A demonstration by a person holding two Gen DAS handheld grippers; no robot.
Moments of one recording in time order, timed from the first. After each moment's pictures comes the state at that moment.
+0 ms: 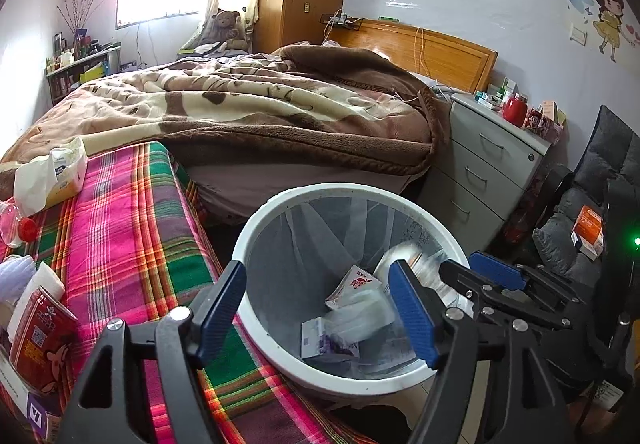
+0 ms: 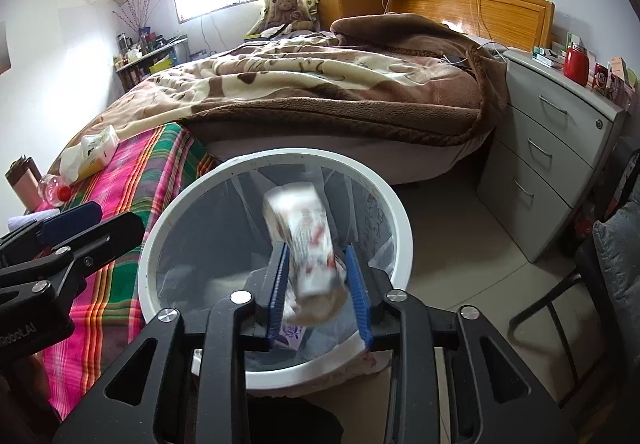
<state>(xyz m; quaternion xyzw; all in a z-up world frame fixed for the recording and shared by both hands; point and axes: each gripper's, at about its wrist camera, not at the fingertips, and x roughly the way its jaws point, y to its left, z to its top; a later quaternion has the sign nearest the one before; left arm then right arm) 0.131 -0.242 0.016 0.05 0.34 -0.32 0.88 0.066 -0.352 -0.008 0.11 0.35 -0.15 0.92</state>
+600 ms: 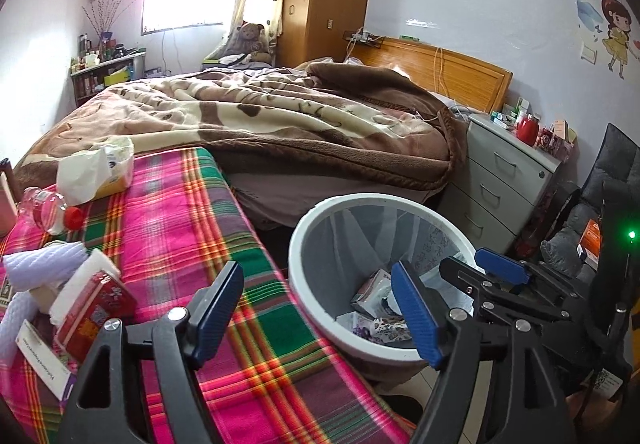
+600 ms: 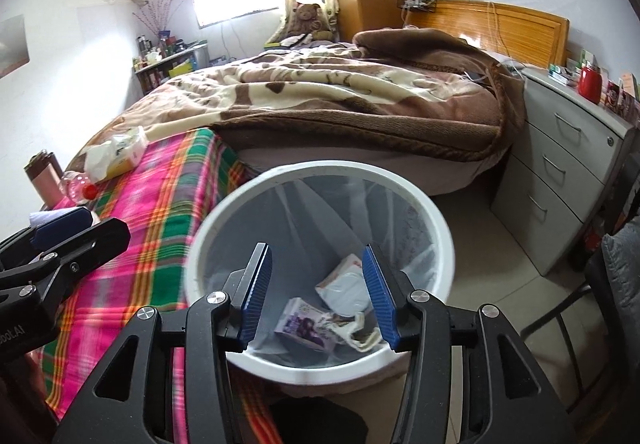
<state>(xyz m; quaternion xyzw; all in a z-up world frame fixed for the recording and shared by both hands) 0.123 -0.181 0.033 0.03 0.32 -0.29 0.90 0.069 -0.319 0.005 0.10 0.33 -0.12 0.93</state>
